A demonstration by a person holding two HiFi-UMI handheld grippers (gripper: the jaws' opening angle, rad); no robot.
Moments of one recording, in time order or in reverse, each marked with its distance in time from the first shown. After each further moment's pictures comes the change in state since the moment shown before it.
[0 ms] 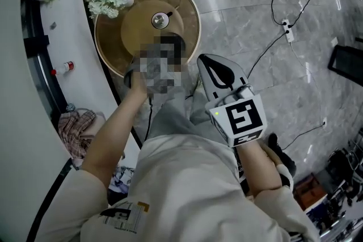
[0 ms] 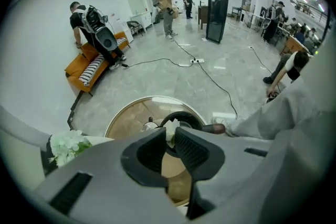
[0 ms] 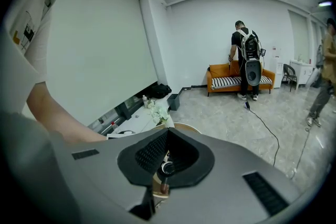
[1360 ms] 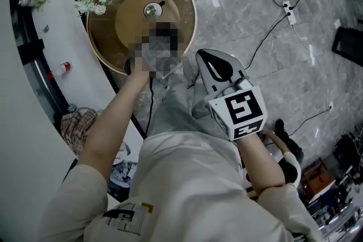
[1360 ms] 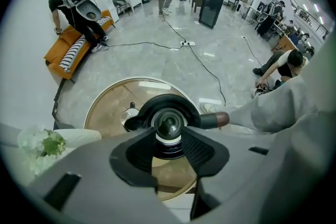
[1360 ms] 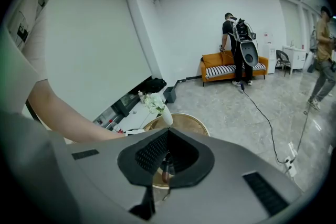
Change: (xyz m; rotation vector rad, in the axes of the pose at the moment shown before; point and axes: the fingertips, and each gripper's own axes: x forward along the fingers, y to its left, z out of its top) left arm 0.071 -0.028 -0.022 0.023 0.181 -0.155; right arm 0.006 -0.022 -0.051 0.108 0.068 -0.025
